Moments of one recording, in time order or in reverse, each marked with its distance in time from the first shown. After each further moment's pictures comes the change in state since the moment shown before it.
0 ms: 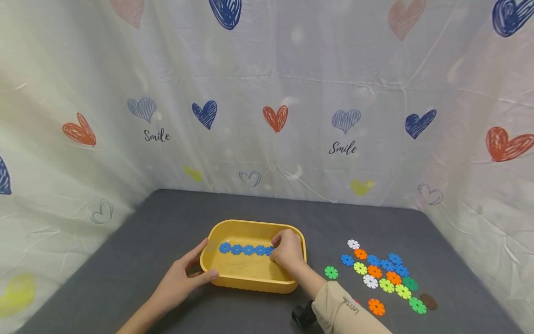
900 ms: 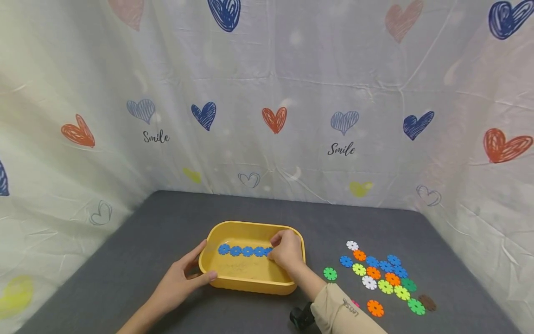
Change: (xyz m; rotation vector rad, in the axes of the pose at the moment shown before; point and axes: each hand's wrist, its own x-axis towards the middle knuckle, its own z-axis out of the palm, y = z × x) left_hand 0.000 0.000 0.000 -0.002 0.011 -0.008; right_hand 0.000 -0.001 -0.002 0.065 0.017 0.039
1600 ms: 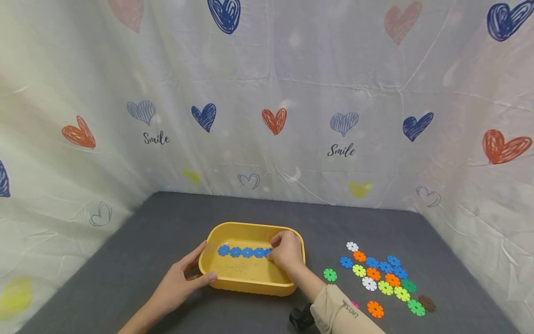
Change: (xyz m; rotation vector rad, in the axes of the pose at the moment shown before) left_hand -0.001 0.000 -0.001 -0.013 -0.019 -0.003; right_hand 0.000 -0.001 0.001 -0.014 0.021 0.001
